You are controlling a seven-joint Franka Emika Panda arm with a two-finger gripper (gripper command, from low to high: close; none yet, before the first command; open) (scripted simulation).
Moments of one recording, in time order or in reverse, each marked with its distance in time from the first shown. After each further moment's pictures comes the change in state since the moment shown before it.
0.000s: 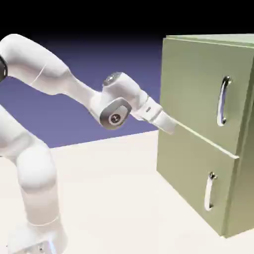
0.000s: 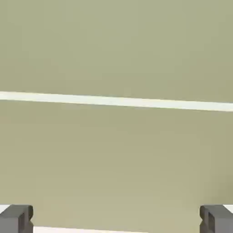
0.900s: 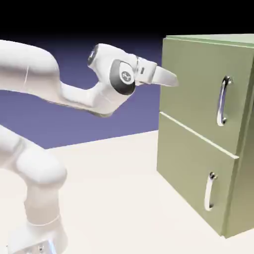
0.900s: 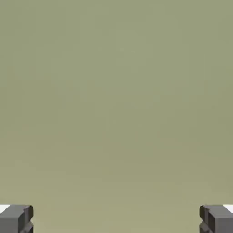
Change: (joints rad) arm 0.420 -0.219 -0.503 0.234 -1.174 -0.026 0.786
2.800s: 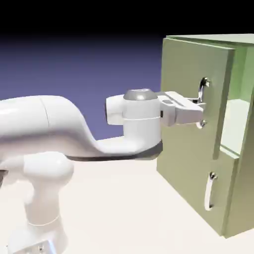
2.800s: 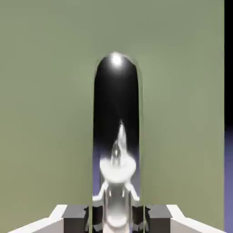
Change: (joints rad) arm 0.256 -0.282 -0.411 -0.002 -1.363 -0.341 1.041
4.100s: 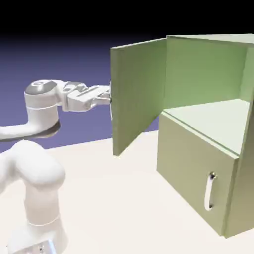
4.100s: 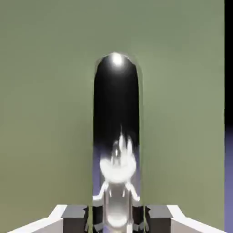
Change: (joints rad) arm -0.368 -0.377 1.406 -0.442 1.487 -0.764 -0.252
